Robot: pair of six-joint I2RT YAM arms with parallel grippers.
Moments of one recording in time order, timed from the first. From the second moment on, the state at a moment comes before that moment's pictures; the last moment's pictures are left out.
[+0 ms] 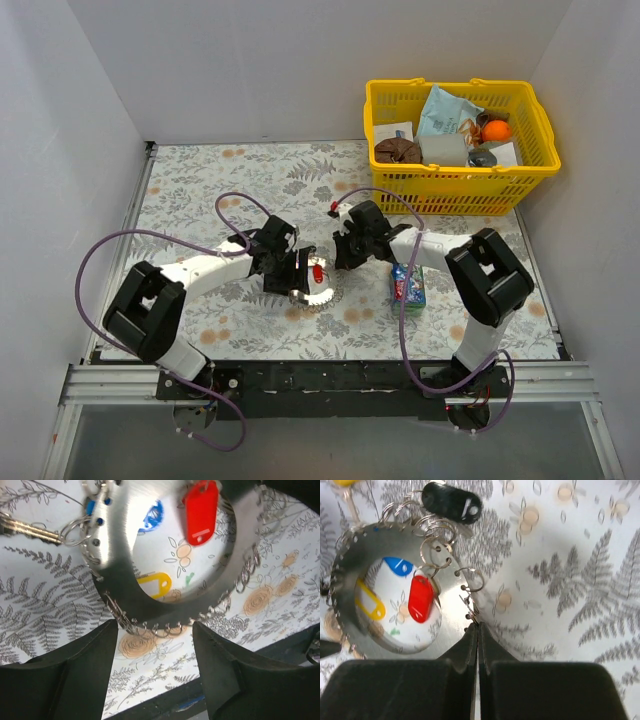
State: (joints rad) left arm -0.63 1.54 0.89 -0.49 0.19 -0.58; right arm 0.67 1.74 0.96 -0.10 -0.29 0.15
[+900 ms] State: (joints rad) left arm -0.42 1.51 1.13 -0.55 0.09 -0.53; right arm 0.70 1.57 0.97 -0.12 -0.29 0.11
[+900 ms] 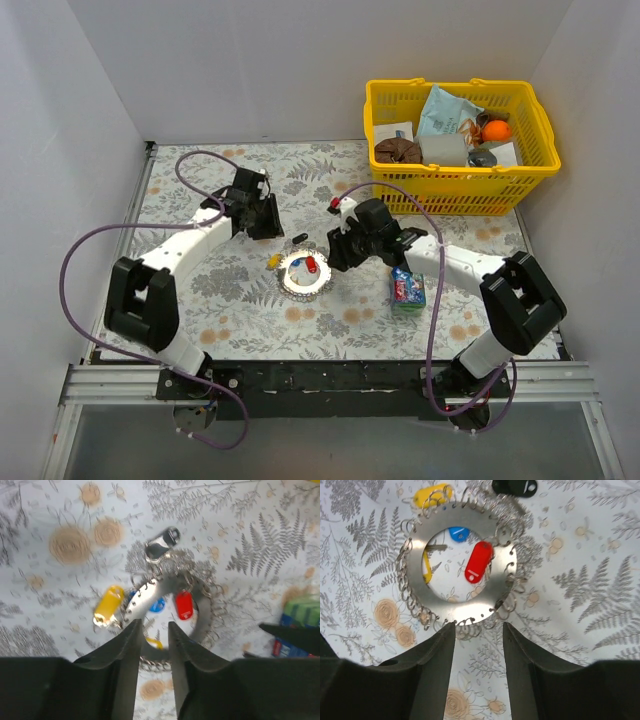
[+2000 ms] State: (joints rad) left arm -0.45 1.72 1.01 -0.43 0.12 -0.55; right arm 0.74 1.69 0.80 0.10 -0.47 0.42
